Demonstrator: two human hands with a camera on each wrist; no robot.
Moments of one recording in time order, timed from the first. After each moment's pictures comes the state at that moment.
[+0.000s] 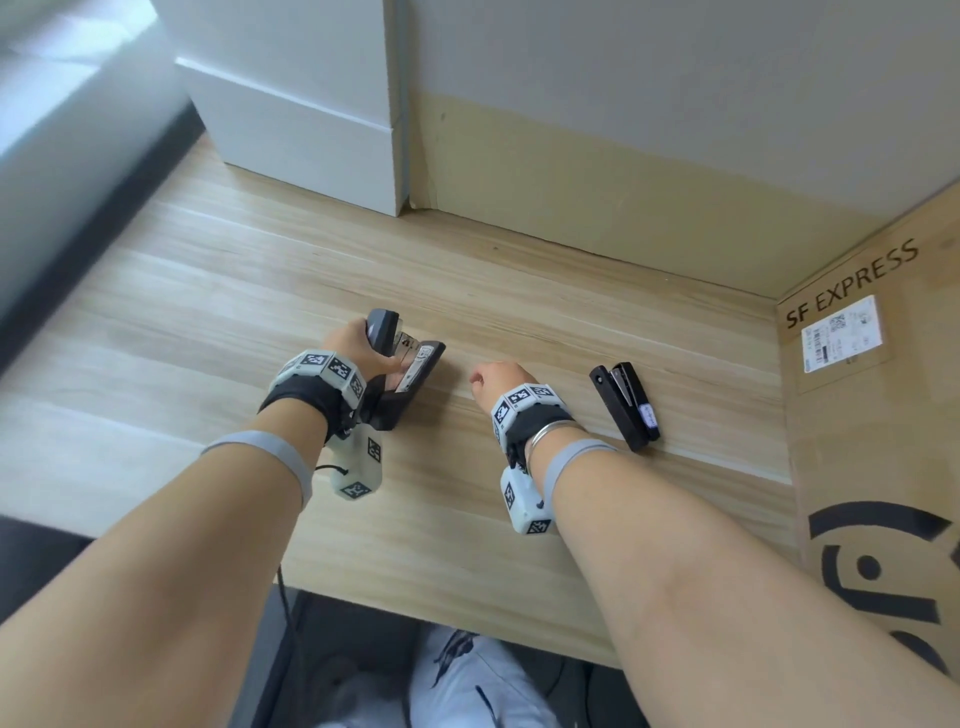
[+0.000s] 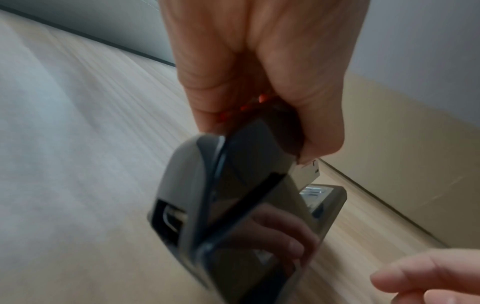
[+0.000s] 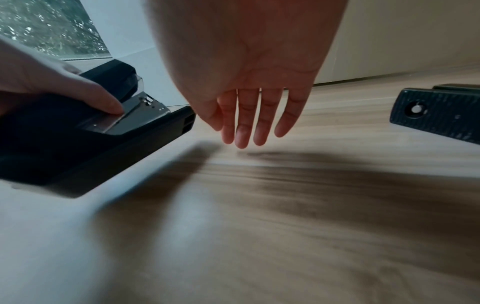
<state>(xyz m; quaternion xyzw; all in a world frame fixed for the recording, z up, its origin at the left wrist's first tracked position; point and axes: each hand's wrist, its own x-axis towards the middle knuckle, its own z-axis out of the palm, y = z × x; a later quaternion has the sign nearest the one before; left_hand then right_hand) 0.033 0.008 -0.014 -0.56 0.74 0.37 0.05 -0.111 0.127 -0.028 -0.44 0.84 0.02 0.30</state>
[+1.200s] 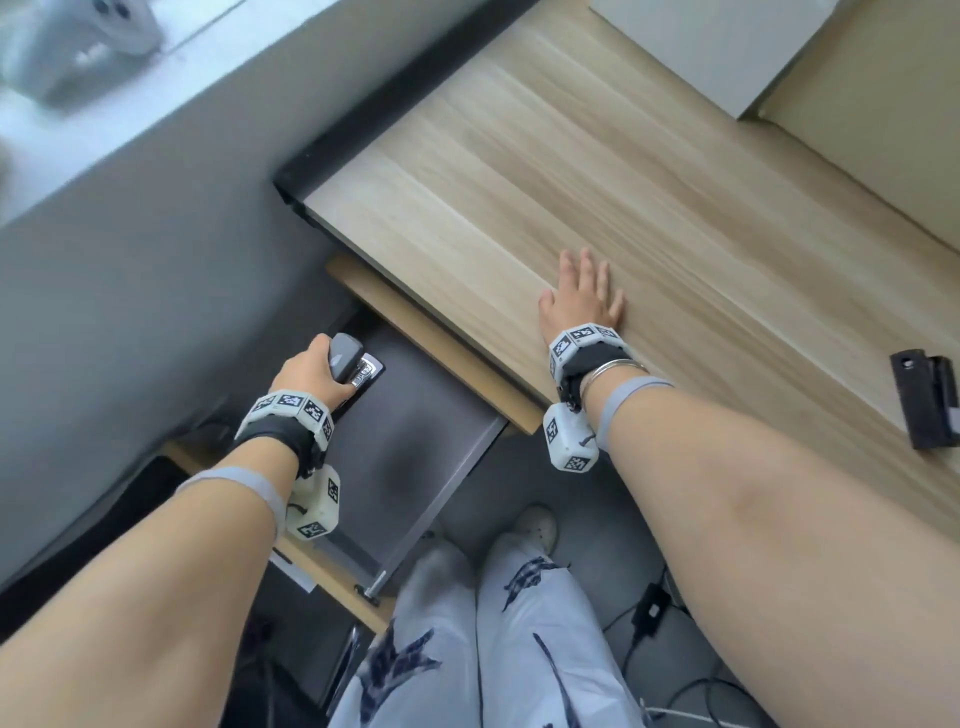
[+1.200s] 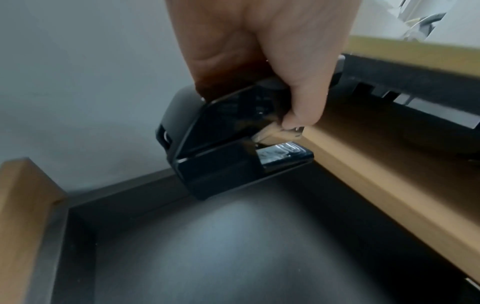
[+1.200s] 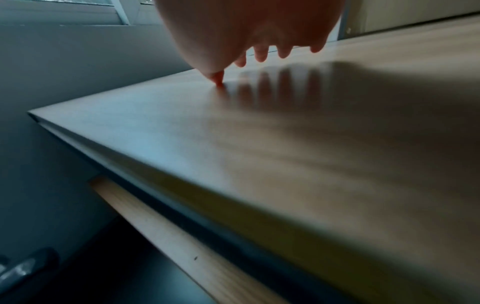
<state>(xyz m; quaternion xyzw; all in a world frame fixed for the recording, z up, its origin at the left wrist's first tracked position) 0.455 0.100 -0.121 -0.74 0.59 0.33 0.05 0.168 0.085 -0.091 -0.52 0.84 -0.02 0.15</state>
